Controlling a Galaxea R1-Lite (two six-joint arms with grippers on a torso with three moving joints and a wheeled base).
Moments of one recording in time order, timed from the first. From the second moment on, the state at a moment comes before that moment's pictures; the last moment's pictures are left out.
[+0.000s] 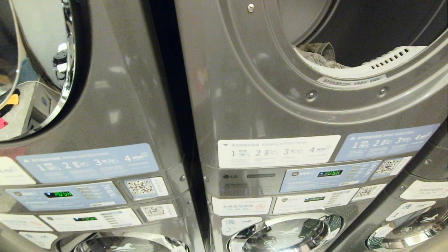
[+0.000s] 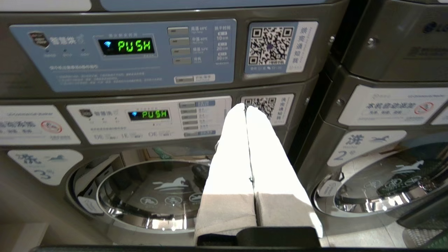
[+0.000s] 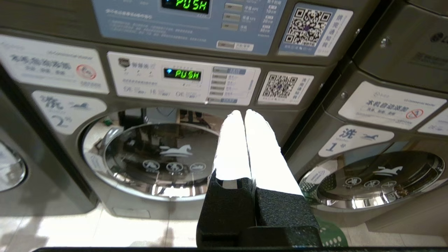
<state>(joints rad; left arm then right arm) 0.01 0.00 0.00 0.00 0.00 0.00 -0.01 0.00 -0.04 0.09 0.03 -0.17</state>
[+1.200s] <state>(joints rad) 0.01 0.00 0.00 0.00 0.00 0.01 -0.01 0.00 -0.04 0.09 0.03 -0.17</state>
